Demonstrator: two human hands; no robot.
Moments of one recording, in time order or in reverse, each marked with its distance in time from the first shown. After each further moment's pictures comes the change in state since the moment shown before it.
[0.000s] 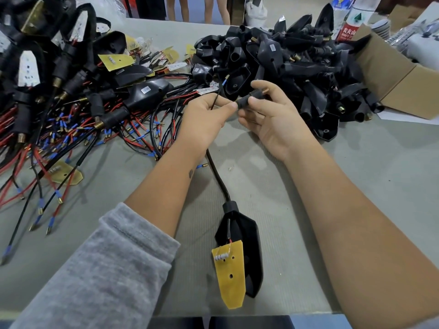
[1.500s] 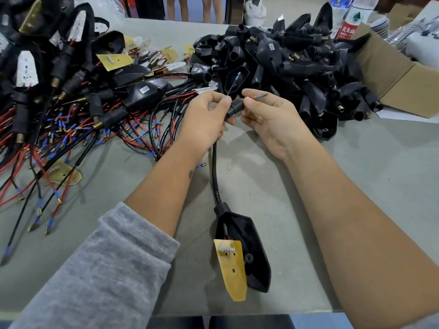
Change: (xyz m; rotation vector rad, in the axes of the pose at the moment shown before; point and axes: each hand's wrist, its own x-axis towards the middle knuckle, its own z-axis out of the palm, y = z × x) left_hand 0.000 0.001 0.004 -0.034 -0.015 -0.033; right_hand 0.003 0.005 -0.002 -0.081 0.050 -0.004
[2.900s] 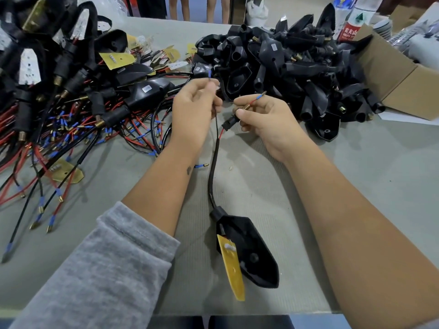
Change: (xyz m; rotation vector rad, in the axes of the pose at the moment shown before) left_hand 0.004 0.003 -0.008 -0.214 0.191 0.093; right_hand 0.002 0.005 0.004 -0.276 -0.082 -0.087
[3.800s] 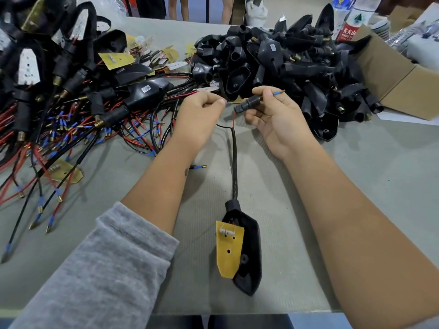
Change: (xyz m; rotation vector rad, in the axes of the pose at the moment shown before) left_hand 0.003 -0.003 -0.002 0.387 -0.104 -0.016; right_hand -0.002 -0.006 -0.003 0.336 0.165 0.059
